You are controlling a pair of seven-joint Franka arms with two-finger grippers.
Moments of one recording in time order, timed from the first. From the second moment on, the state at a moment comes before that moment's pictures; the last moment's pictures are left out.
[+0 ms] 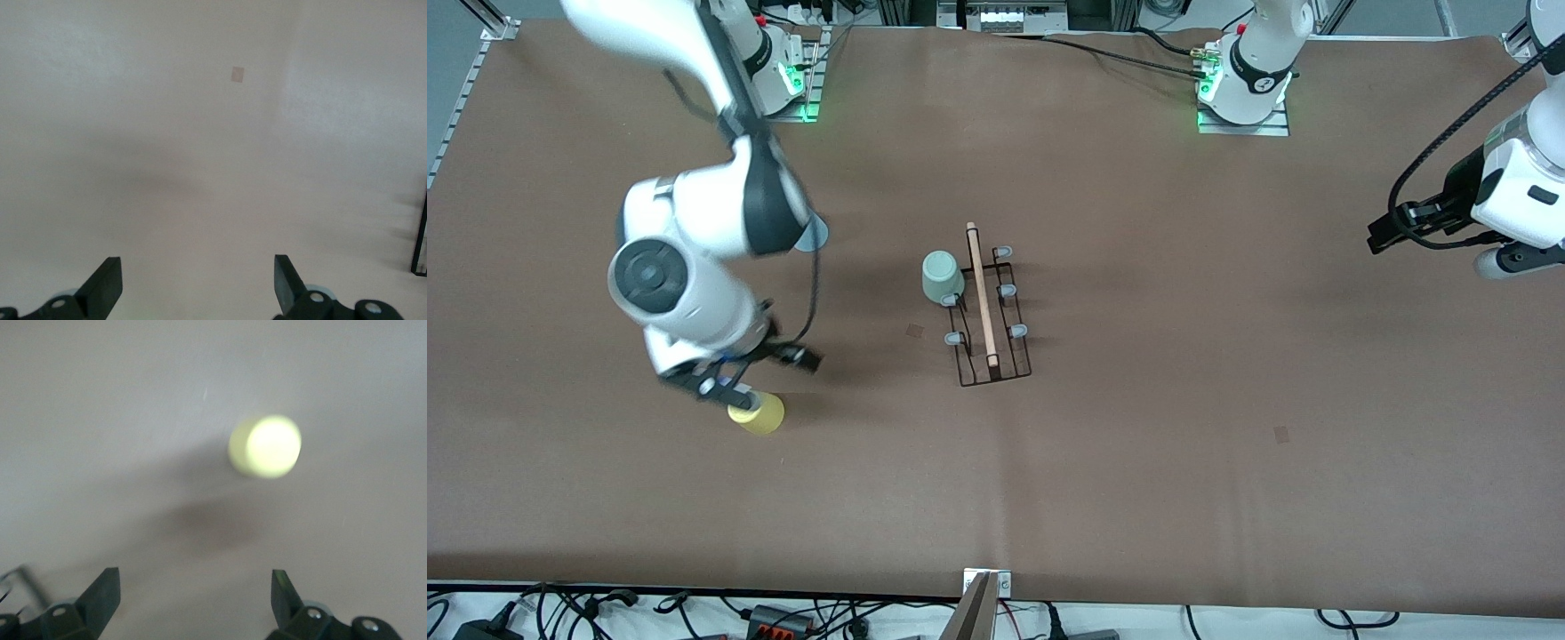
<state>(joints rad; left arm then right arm) 0.20 0.04 -0.26 -1.60 0.05 1.57 -0.33 0.50 0.58 -0.29 -1.43 0.10 1.98 0.51</state>
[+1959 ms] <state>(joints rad) 0.11 0.04 -0.17 -1.62 0.05 1.55 -0.33 0.40 0.80 -0.28 -1.39 0.11 2.15 0.10</state>
